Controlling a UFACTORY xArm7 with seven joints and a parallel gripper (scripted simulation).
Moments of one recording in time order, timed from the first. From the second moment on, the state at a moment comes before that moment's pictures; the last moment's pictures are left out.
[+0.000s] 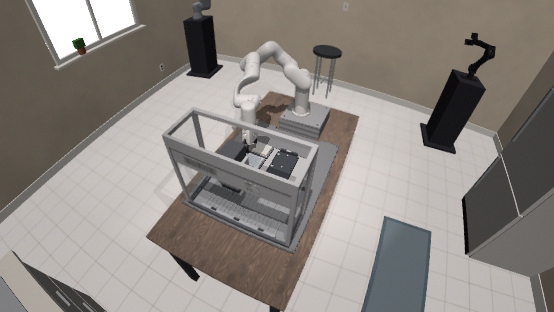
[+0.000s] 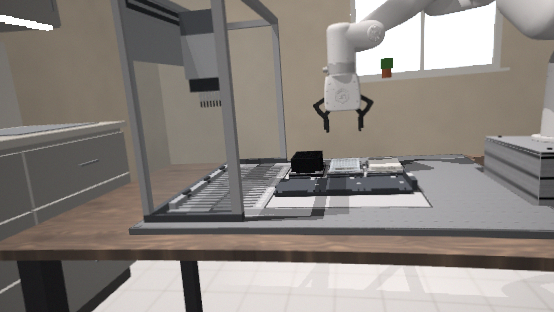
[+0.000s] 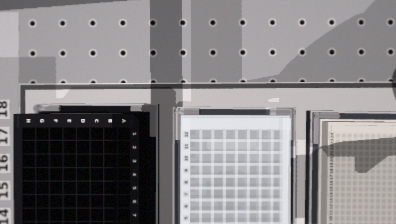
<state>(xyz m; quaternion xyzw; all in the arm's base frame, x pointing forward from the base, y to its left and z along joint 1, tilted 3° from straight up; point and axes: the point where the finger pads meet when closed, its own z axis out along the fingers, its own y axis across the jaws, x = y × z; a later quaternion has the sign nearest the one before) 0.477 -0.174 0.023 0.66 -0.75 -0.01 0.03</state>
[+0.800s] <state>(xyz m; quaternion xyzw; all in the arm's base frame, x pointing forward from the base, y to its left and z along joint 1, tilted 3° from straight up) 0.475 -0.175 -0.013 0.66 -0.75 -0.01 0.03</state>
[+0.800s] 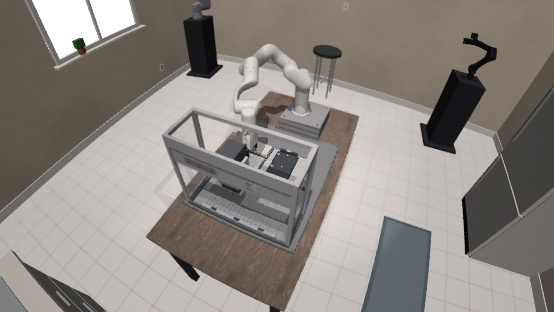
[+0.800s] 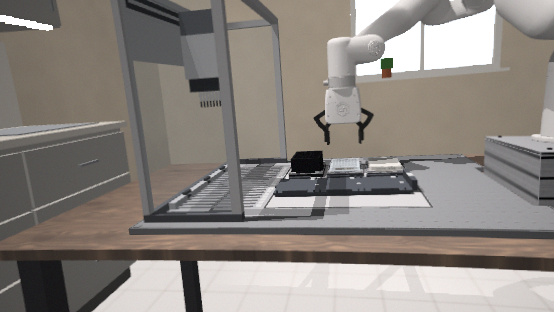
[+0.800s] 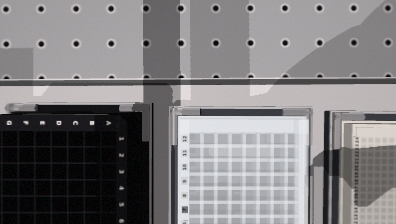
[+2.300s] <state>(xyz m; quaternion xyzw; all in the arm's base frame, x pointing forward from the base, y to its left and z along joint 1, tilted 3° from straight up) 0.473 -0.176 -0.057 0.66 -0.75 0.00 0.03</state>
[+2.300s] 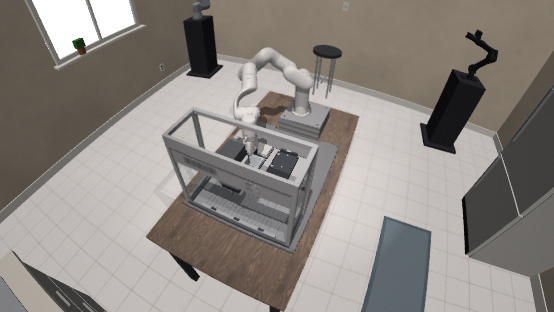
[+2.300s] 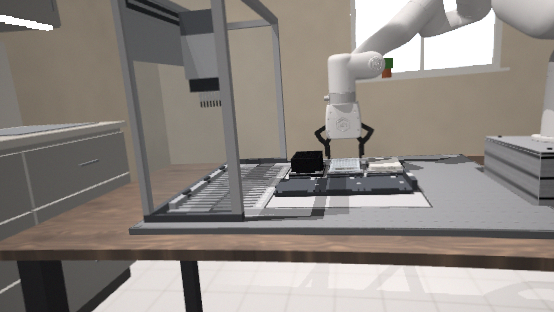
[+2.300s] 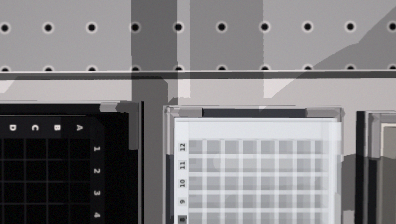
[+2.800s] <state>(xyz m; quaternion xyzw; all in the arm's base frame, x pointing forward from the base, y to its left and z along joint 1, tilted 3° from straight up) 0.473 -0.177 -0.065 0.66 -0.75 0.00 0.03</state>
